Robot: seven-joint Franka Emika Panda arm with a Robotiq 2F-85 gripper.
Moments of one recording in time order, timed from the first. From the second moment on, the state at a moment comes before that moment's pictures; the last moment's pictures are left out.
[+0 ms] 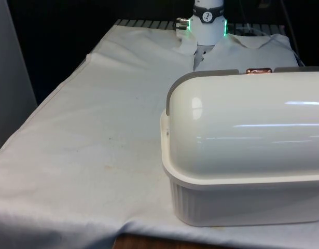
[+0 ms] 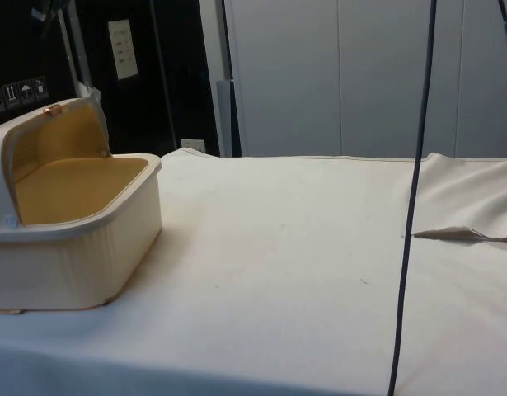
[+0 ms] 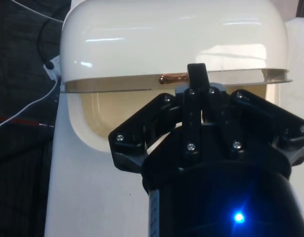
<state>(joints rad) 0.23 0.28 -0.12 -1.67 0.07 2.59 -0.14</state>
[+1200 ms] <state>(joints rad) 0.24 0.26 -0.10 -1.61 0.05 2.36 -0.15</state>
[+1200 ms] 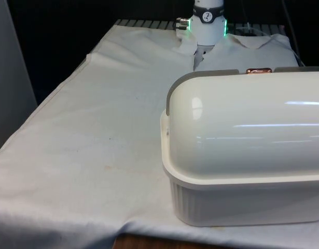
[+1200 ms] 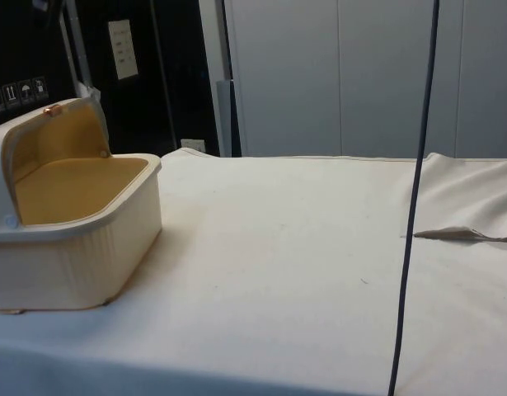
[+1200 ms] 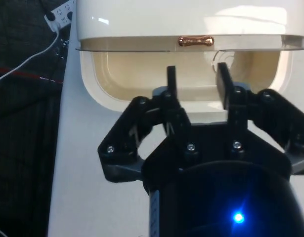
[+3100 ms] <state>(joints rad) 0.24 0.44 -0.10 -1.48 0.05 2.43 -0.14</state>
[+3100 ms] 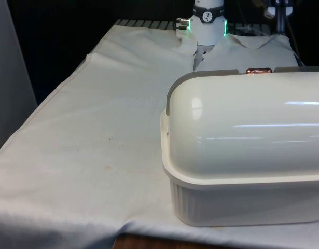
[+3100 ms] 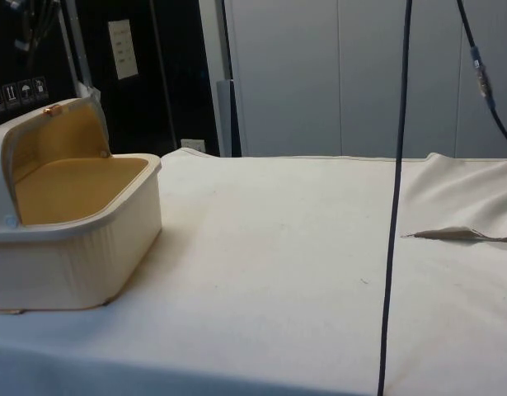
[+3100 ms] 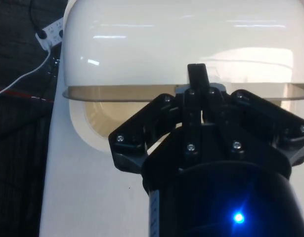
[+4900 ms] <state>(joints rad) 0.24 0.50 -0.10 -1.52 0.06 2.47 -0.14</state>
